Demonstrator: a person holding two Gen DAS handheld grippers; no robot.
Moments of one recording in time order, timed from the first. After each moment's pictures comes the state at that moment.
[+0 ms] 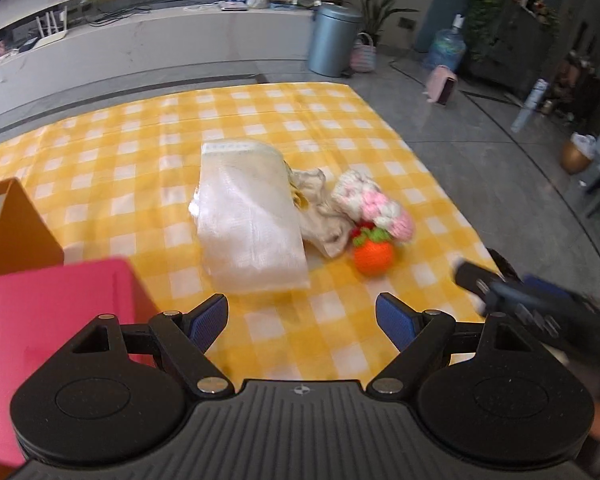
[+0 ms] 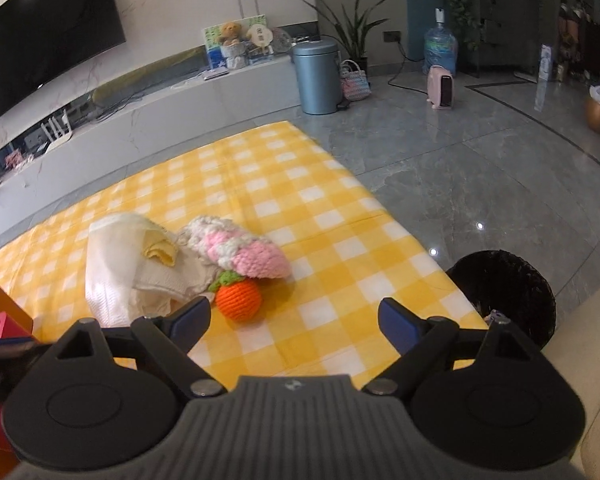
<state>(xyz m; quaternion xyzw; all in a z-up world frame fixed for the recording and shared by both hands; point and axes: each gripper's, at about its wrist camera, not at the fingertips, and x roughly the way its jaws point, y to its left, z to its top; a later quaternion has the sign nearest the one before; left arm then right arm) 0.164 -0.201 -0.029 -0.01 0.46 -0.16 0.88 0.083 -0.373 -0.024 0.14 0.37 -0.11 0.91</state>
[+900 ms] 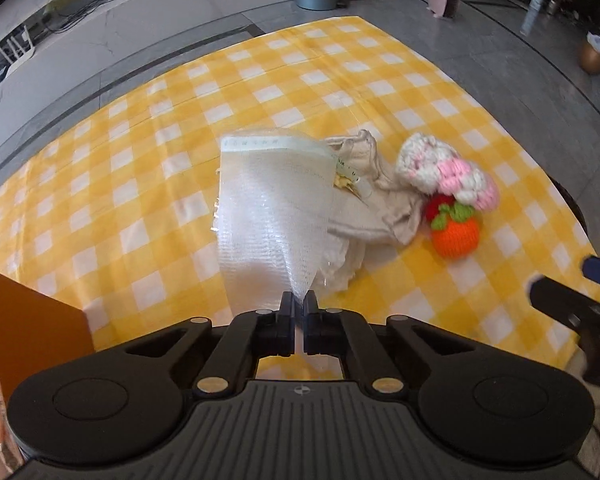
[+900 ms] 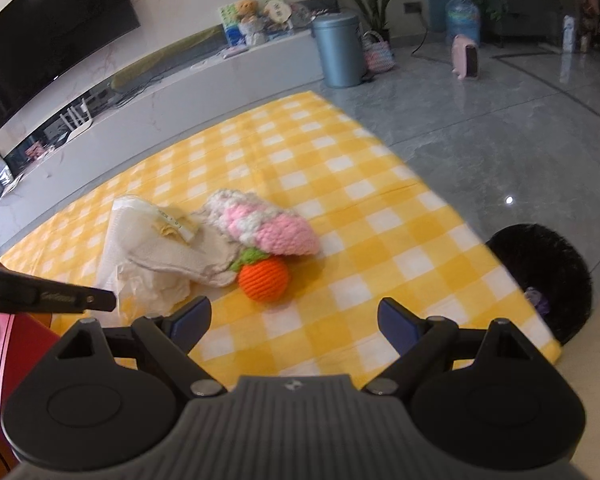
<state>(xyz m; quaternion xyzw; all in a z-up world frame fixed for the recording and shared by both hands) 0.228 -0.201 -0.047 0.13 0.52 -0.17 0.82 0.101 -0.370 -0.045 0.17 0.40 -0.05 0.90</state>
